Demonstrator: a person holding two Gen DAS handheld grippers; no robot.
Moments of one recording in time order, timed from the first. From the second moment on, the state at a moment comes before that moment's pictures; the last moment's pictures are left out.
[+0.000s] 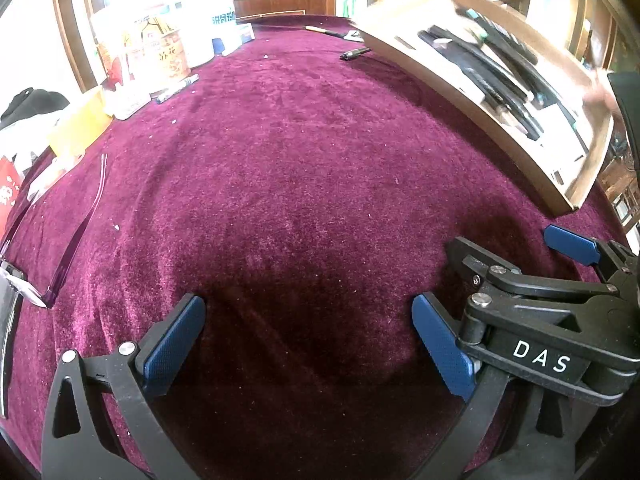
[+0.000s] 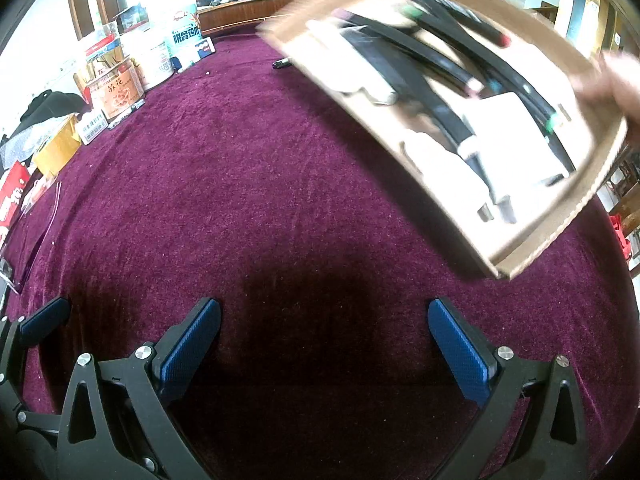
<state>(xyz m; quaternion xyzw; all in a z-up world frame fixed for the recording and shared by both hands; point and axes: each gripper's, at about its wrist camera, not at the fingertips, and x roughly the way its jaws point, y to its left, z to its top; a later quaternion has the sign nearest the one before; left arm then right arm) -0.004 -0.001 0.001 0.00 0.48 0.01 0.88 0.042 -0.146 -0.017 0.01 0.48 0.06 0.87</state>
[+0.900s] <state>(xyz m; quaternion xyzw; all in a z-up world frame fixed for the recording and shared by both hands) -0.004 -0.003 0.001 0.00 0.48 0.01 0.88 0.045 -0.150 -0.017 0.01 0.48 0.06 0.87</state>
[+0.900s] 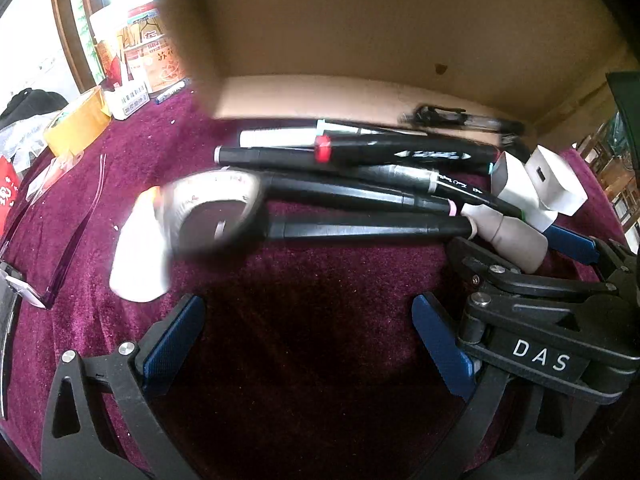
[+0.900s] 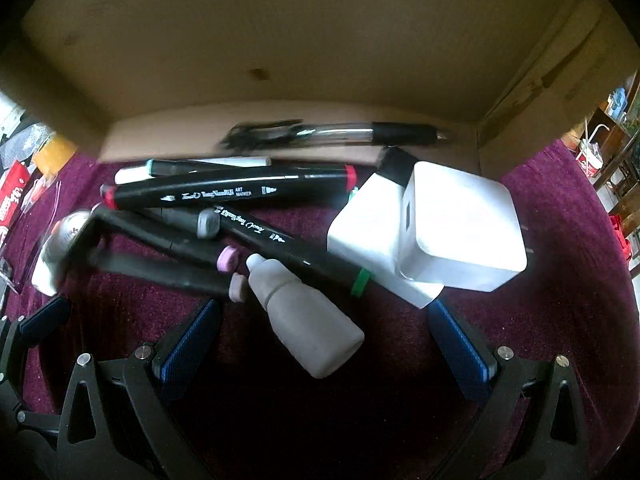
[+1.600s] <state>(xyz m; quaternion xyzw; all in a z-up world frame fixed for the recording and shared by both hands) -0.002 -0.002 0.000 0.00 0.48 0.01 0.88 0.047 -0.145 -0.021 0.01 0.48 0.06 0.87</state>
